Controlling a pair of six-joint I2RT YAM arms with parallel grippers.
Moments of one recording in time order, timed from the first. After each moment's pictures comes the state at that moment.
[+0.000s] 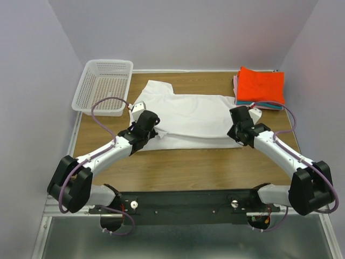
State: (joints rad) left arm -0.61 1.29 0.76 -0.22 -0.44 -0.79; right arm 0.36 1.26 0.81 -0.52 0.39 0.85
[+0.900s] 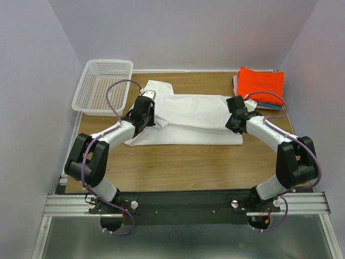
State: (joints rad) left arm -0.41 1.57 0.91 -0.02 -0.12 -0.24; right arm 0.31 1.52 0.97 -0.48 0.40 0.77
